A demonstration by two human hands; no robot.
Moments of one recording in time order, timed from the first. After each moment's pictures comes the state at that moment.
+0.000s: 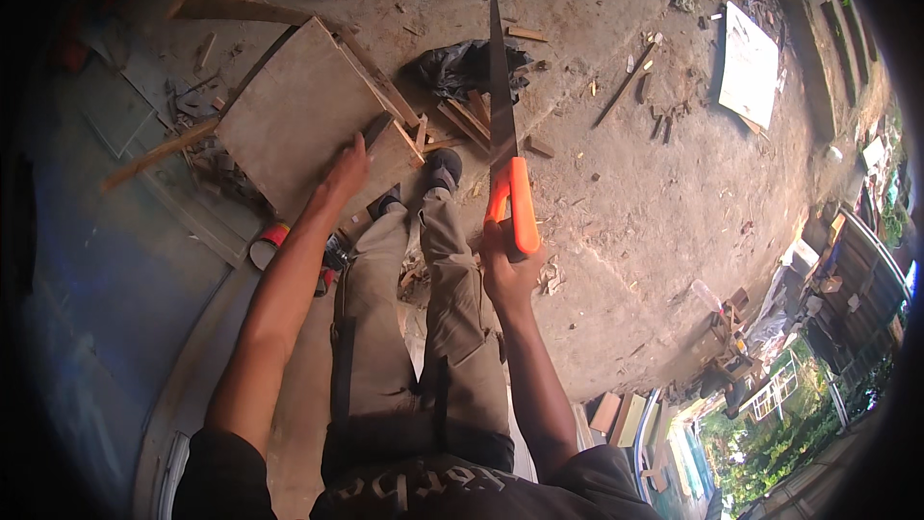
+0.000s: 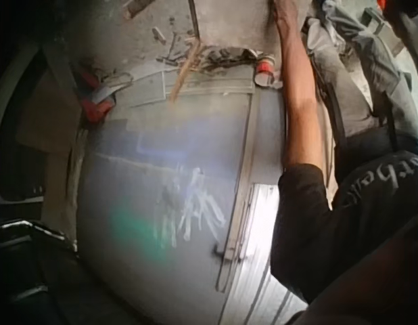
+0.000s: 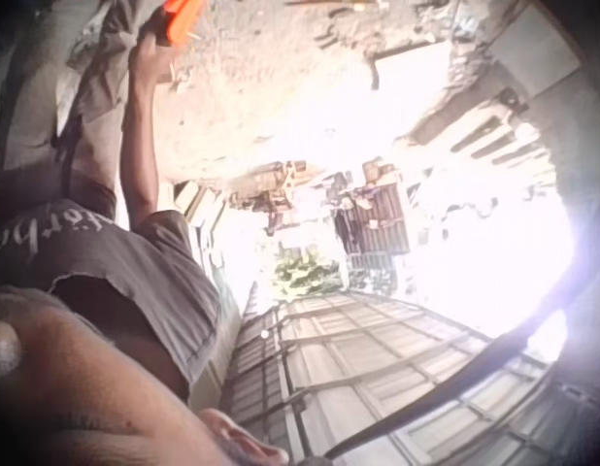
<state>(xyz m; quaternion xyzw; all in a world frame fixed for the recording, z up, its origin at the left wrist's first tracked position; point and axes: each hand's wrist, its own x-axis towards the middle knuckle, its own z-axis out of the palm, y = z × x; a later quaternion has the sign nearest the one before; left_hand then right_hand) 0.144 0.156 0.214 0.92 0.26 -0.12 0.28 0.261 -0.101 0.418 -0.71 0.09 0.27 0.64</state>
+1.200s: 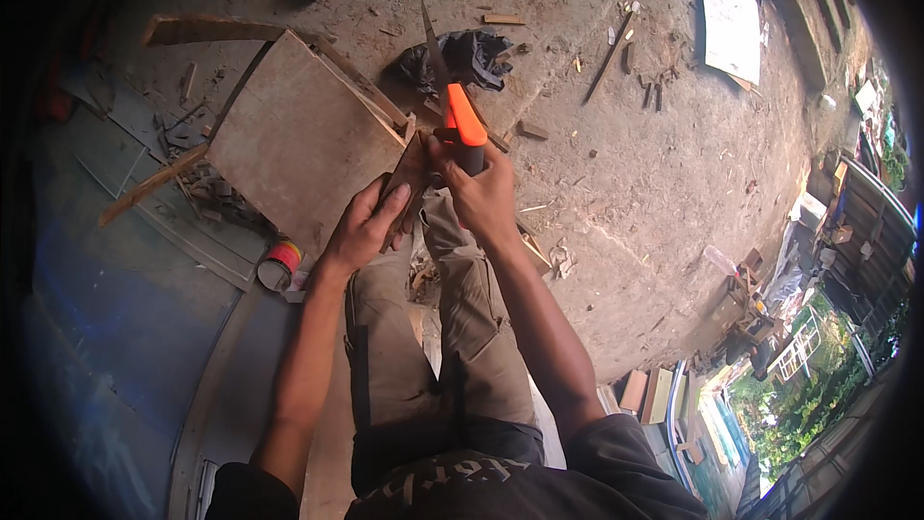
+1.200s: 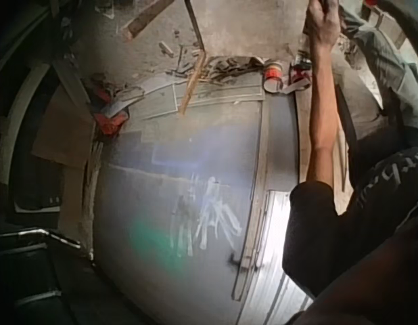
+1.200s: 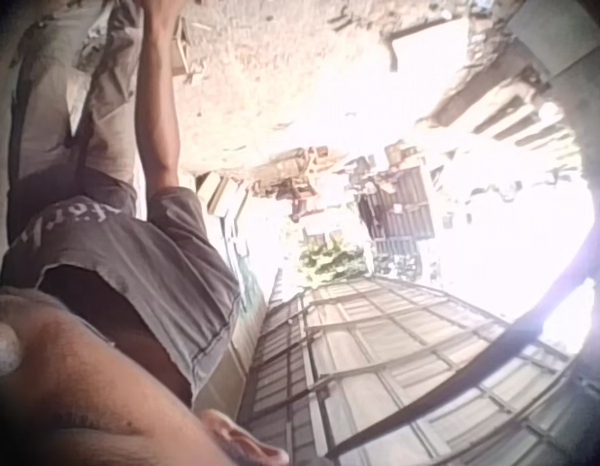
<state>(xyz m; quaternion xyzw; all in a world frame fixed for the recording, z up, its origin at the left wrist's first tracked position) 0.199 0.100 0.409 0.52 0.30 -0.19 0.77 0.311 -0.039 0.412 -0.74 0.04 0.33 0.58</state>
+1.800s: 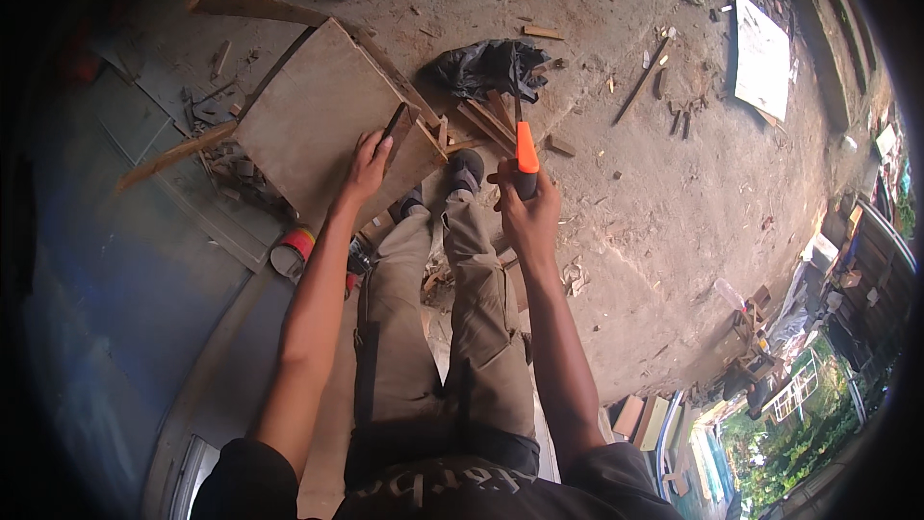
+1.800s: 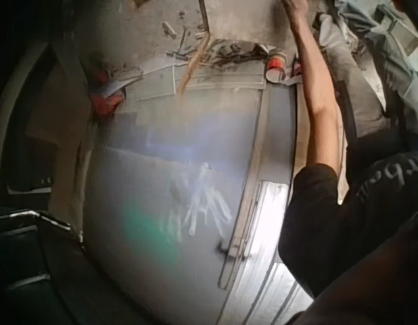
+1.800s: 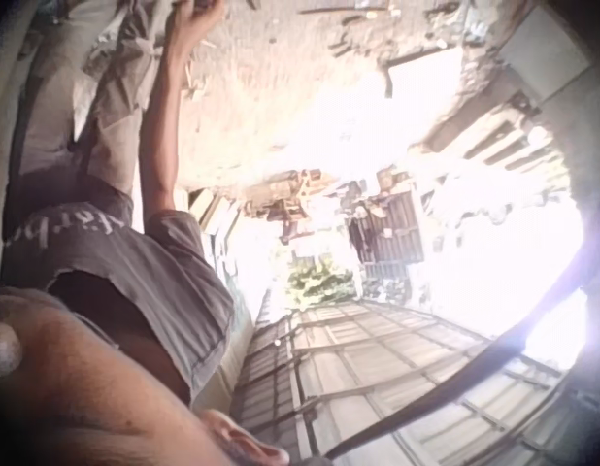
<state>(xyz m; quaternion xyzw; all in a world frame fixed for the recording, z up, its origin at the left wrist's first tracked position) 0.157 0.158 0.241 0.82 0.29 -0.01 0.49 0.297 -0.068 0.390 -0.79 0.09 0.33 0.51</state>
